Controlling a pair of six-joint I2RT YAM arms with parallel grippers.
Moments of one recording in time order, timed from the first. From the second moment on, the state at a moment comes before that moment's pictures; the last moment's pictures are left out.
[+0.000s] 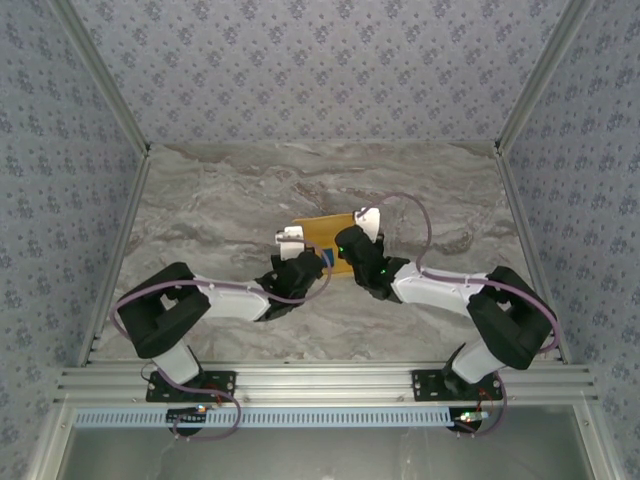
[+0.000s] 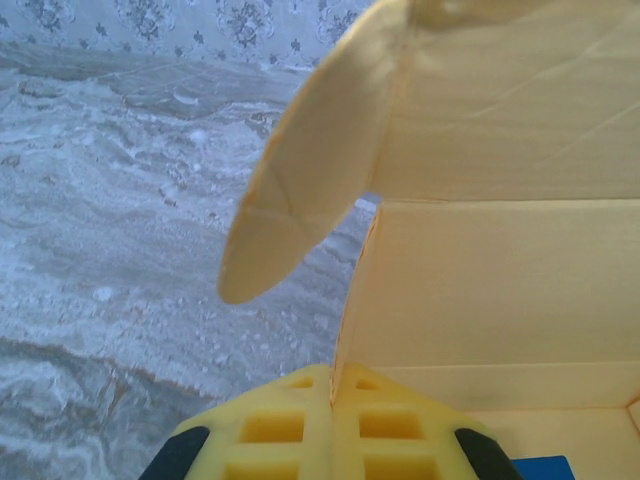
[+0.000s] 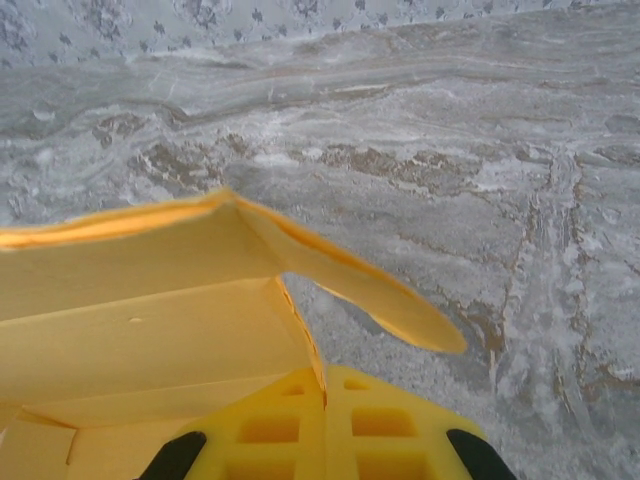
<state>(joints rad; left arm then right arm) -0.98 1.66 0.69 0.46 -0.90 -0.55 0.81 1.52 0.78 0.14 0.67 0.53</state>
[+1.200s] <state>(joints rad) -0.91 1.84 0.72 0.75 -0.86 -0.41 0.70 1.62 0.78 0.34 0.53 0.49</state>
